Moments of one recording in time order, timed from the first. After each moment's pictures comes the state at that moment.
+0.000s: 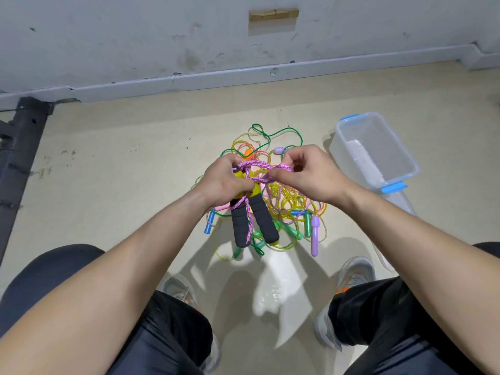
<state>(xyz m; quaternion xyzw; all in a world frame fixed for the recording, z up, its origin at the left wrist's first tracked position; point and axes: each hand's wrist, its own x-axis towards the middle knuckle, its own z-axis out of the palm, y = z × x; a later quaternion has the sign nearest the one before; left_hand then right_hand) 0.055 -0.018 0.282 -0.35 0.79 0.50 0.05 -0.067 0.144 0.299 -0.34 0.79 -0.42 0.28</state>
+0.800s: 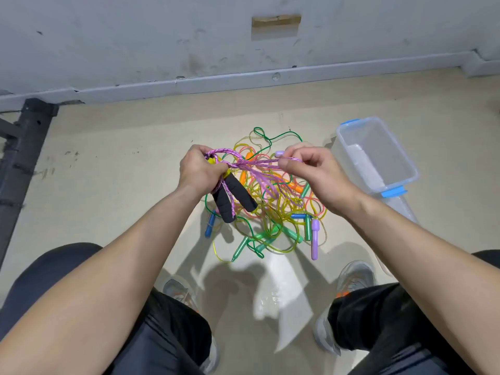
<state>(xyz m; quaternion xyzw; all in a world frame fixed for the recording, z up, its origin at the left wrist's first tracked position) 0.053 -0.057 0.266 -0.49 0.75 0.44 -0.11 -0.063 0.150 0.303 -0.28 0.67 -0.61 0.32</state>
